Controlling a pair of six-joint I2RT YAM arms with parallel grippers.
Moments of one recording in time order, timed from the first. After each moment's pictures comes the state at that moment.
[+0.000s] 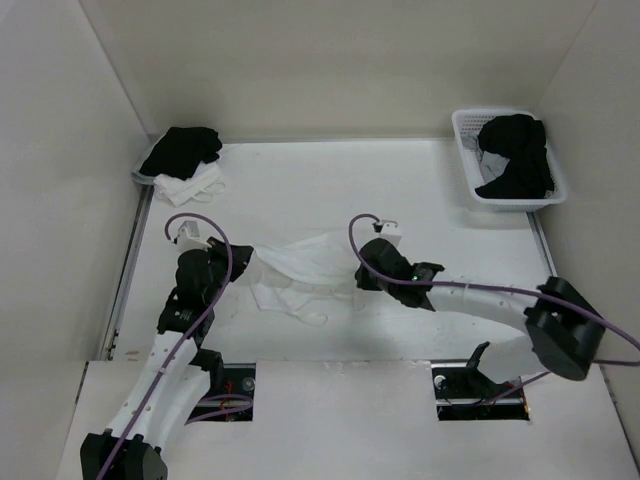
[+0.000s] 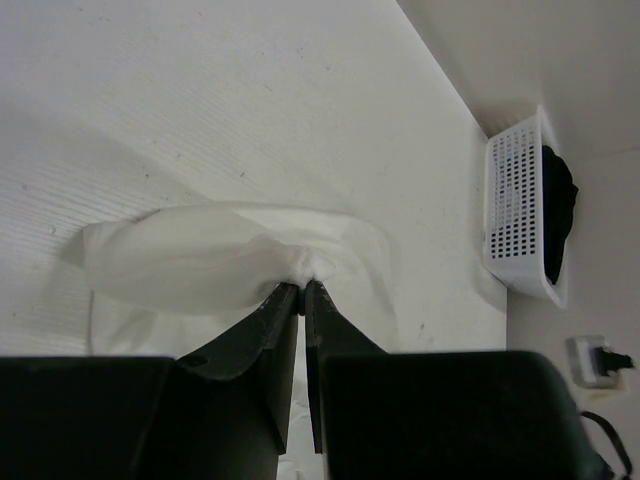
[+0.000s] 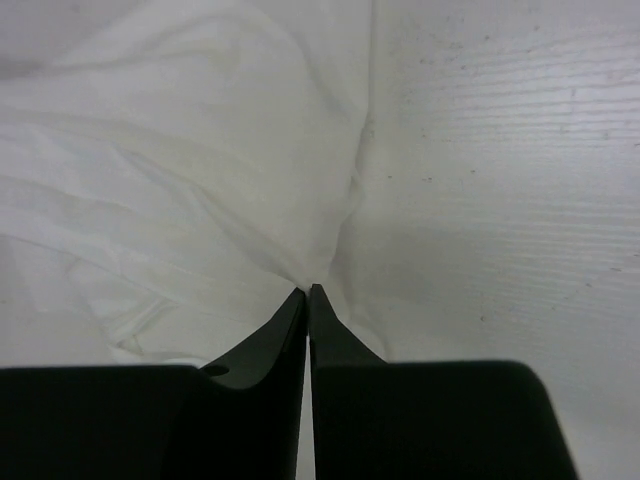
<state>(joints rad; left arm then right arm) -0.17 0.63 0.35 -0.04 0.03 -0.93 0.90 1.42 0.76 -0.13 0.34 0.83</state>
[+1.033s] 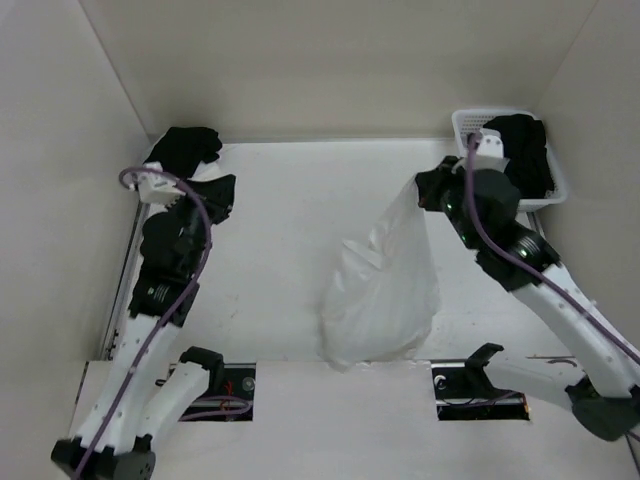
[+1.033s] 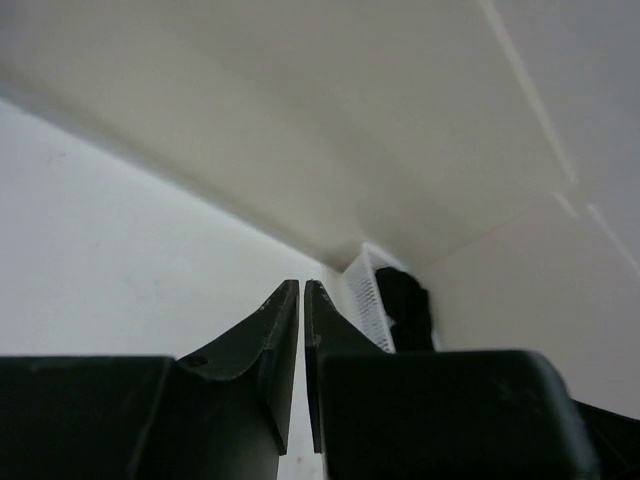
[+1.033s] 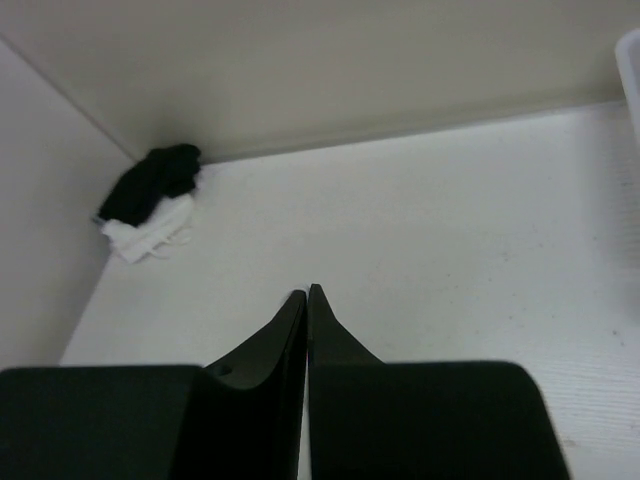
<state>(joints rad) -0.29 0.67 0.87 -0.05 -0.16 -0.83 0.71 0.97 1.26 -0.39 0.48 0.42</state>
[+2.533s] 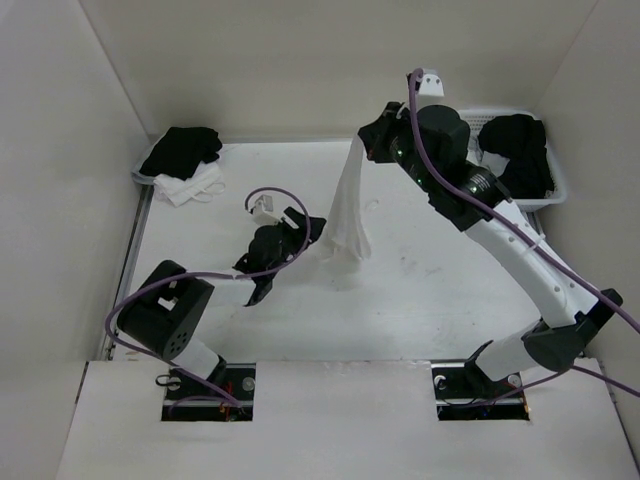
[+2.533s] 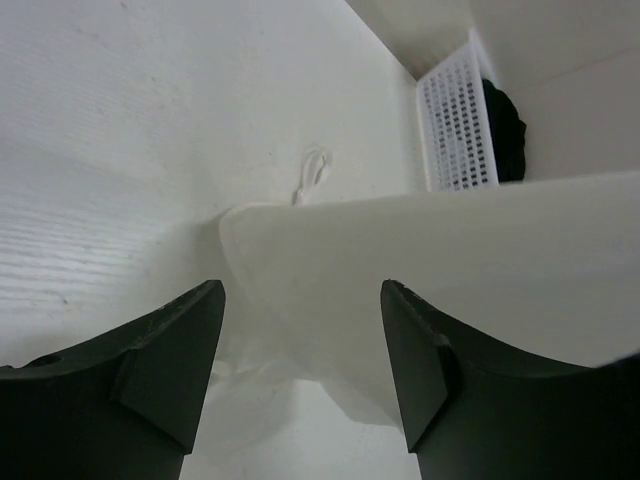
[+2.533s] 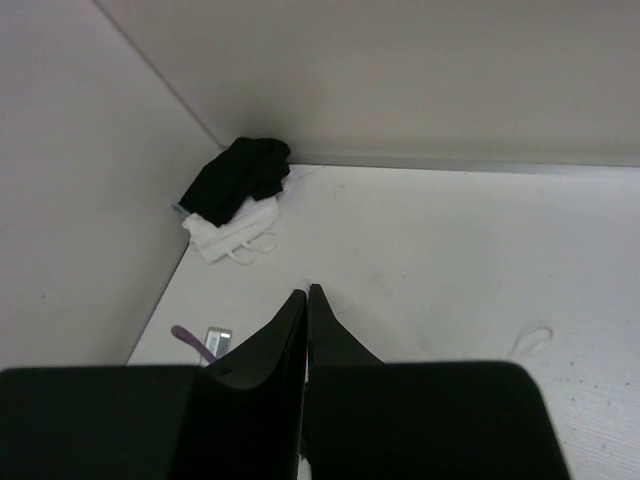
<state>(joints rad) -0.55 1.54 0.53 0.81 -0.14 -1.00 0.68 1.46 1.73 -0.37 0.24 0.42</state>
